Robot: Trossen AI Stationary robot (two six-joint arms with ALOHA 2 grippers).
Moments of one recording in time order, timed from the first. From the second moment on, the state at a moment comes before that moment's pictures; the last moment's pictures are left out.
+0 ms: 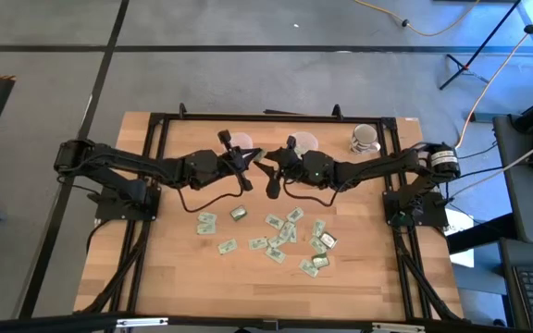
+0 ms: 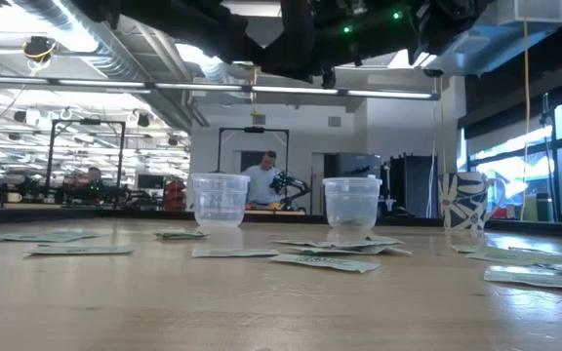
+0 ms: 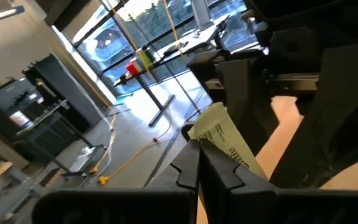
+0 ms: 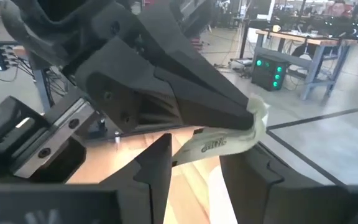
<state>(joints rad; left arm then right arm) 0.02 1.32 0.76 0.45 -0.59 0.46 -0.04 1.68 0.96 0.65 0.31 0.00</state>
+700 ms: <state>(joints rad) 0.02 1.32 0.76 0.45 -0.60 0.49 -0.04 1.68 0.97 0.56 0.36 -0.04</state>
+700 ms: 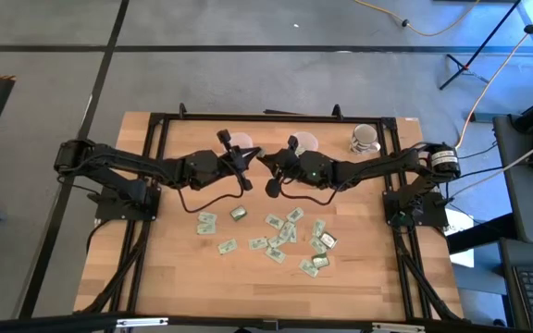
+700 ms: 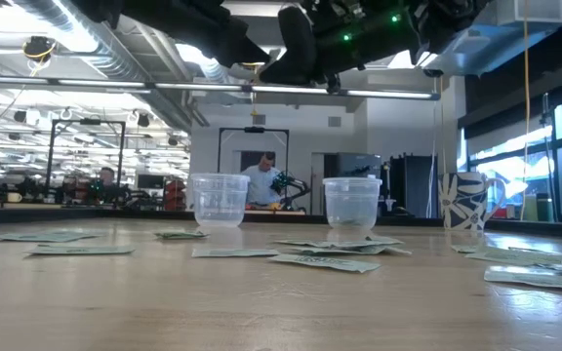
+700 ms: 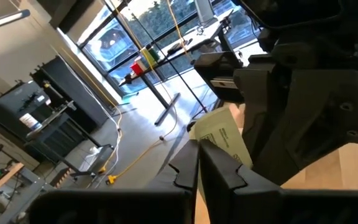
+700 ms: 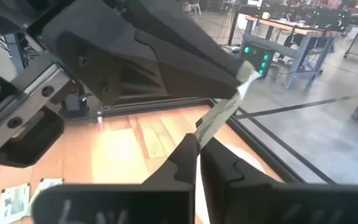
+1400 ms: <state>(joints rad) -0.02 1.25 0.76 0.03 -0.79 0.27 -0.07 1.65 0.97 0.40 0.42 -0.03</state>
